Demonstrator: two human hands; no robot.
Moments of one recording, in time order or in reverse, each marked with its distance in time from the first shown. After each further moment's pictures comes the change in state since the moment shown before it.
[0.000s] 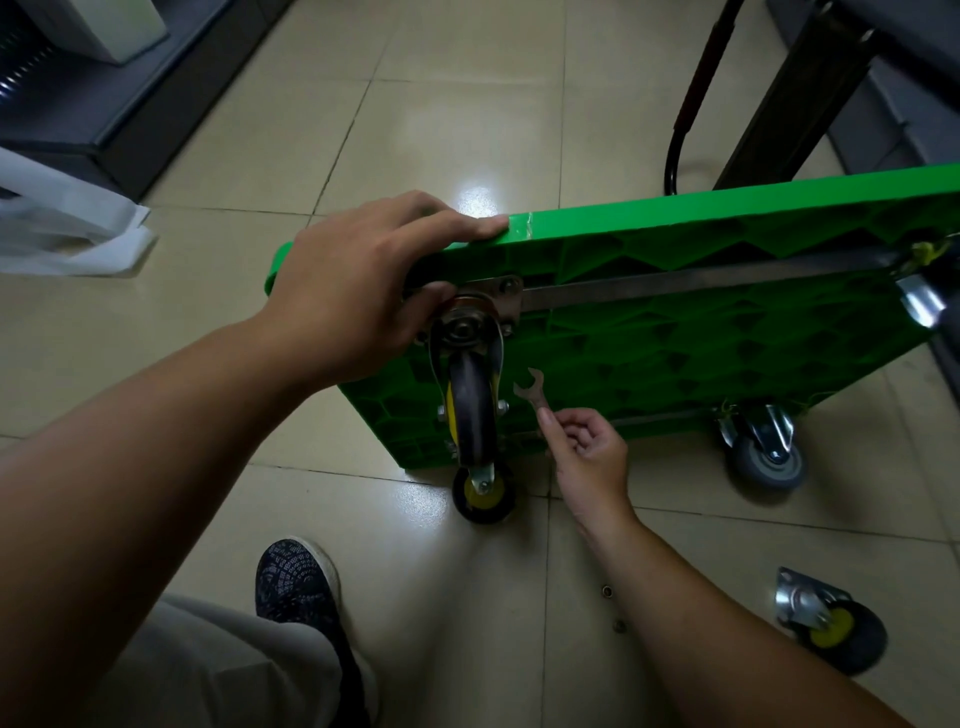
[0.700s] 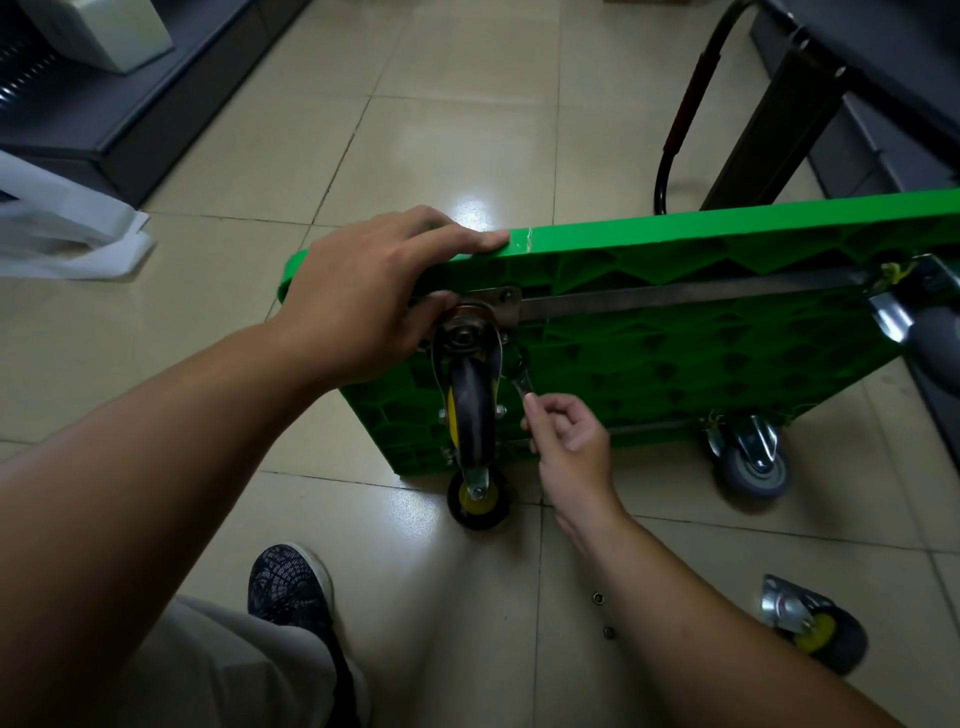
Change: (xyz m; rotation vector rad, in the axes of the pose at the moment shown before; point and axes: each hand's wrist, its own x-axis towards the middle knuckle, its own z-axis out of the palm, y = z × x) left_hand 0.000 0.000 0.003 0.011 0.037 0.000; right_hand -0.018 -0.041 0.019 -0.003 -0.107 -0.021
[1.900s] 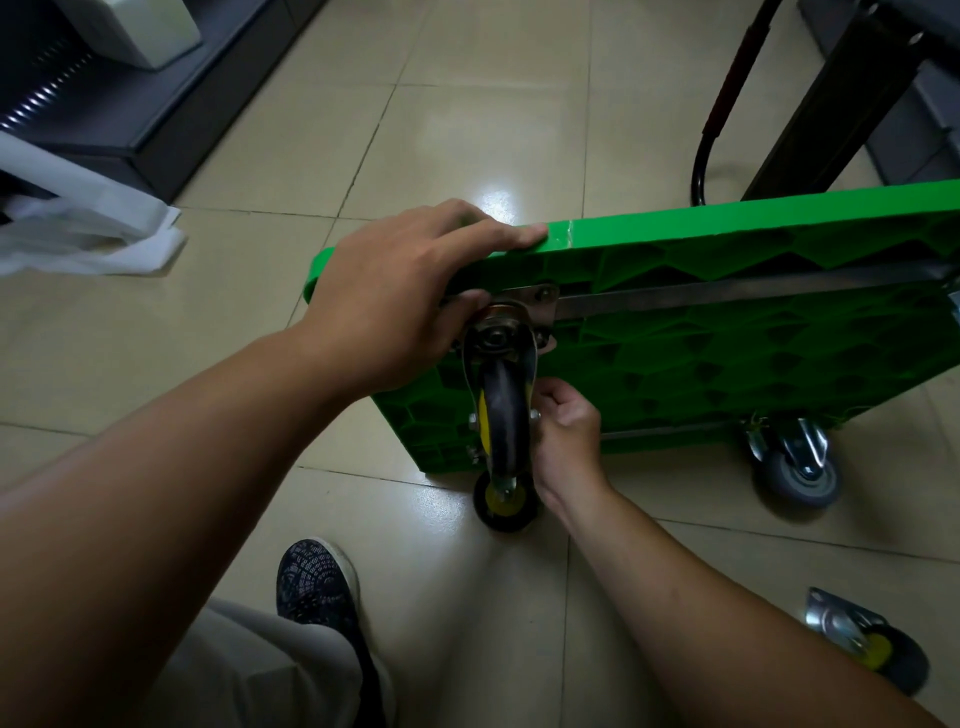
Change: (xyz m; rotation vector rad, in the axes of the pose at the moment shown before) left_hand -0.002 -0.001 0.001 -0.013 -0.006 0.013; right_hand 0.019 0.002 0.050 0.230 -0.008 0.176
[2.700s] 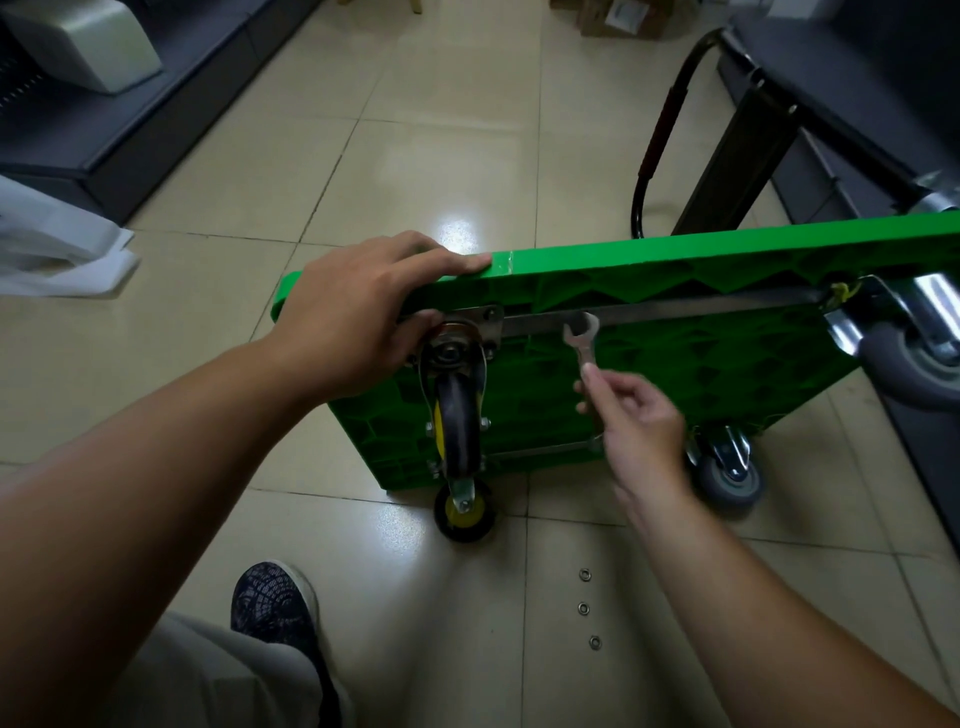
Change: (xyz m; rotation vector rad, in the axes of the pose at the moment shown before) left_hand 0.001 0.001 -0.001 -0.004 0.015 0.007; right_hand -0.022 -0.082 -0.078 -0.152 0.210 -0.265
